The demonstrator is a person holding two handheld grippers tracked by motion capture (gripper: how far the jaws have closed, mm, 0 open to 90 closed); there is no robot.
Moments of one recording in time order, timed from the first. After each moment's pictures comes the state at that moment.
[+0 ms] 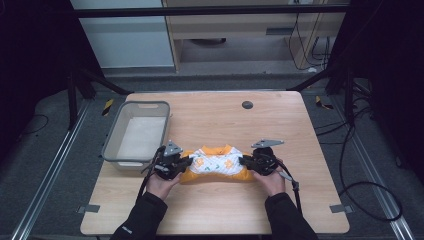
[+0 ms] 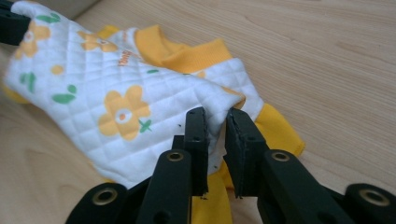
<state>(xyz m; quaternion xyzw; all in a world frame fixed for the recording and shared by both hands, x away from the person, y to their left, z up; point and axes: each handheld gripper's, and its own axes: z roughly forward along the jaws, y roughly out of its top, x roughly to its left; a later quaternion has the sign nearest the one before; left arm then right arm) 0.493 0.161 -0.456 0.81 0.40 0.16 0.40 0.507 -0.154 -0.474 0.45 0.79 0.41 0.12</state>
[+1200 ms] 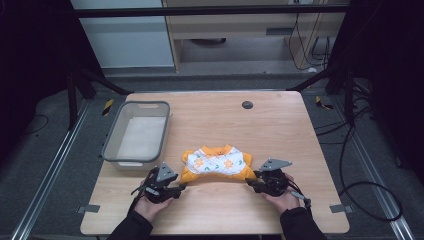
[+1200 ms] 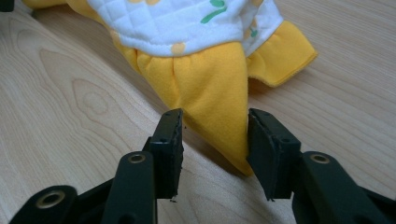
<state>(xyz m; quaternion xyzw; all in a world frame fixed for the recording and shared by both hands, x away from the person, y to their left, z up) 0.442 0.187 -0.485 0.85 0.36 0.16 0.35 0.456 -0.179 -0.495 0.38 0.83 0.39 0.14</state>
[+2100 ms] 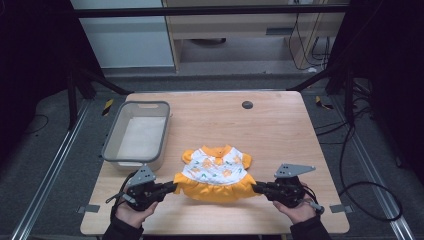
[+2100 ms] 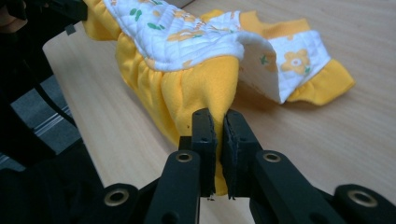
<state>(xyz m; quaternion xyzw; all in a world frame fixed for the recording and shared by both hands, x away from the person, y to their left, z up) 0.396 0.216 -0.424 0.82 0.36 0.10 0.44 0.404 -0.198 -0.435 0.36 0.81 0.47 0.05</state>
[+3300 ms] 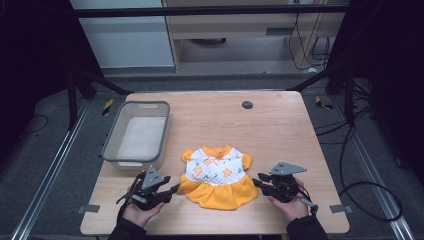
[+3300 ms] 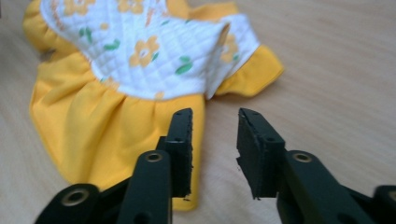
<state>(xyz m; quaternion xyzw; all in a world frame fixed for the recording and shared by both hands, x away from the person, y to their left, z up) 0.414 0.211 -0.452 0.82 0.37 0.19 0.40 0.430 -0.197 -0.471 0.40 0.80 0.43 0.15</state>
